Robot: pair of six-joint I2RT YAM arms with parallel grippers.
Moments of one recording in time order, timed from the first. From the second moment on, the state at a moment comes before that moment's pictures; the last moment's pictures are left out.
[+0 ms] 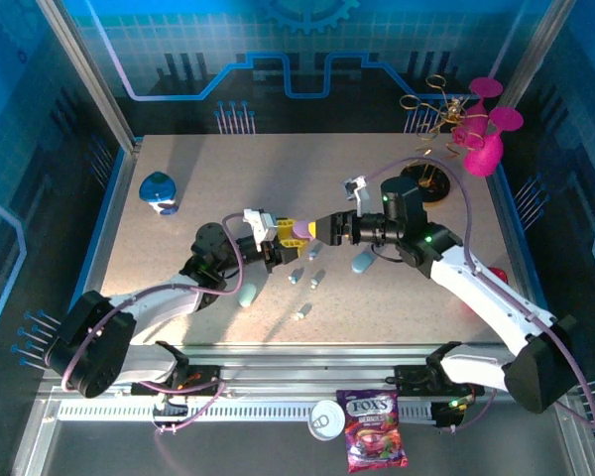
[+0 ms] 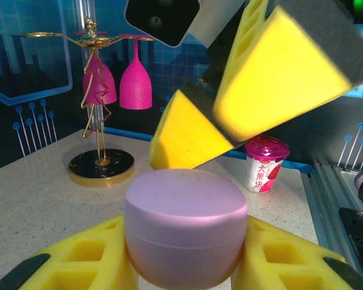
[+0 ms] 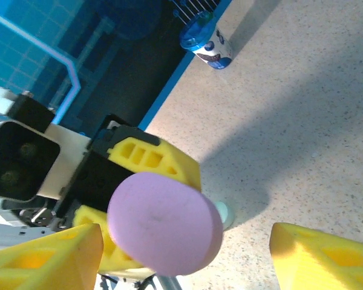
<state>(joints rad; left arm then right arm) -0.51 1.31 0.51 0.89 0.67 -0.09 0.51 1.20 0.98 -0.21 -0.64 0.56</state>
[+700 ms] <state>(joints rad) -0.51 1.36 0.51 1.04 0.63 -0.12 0.51 1.34 0.69 0.66 -0.78 1.44</state>
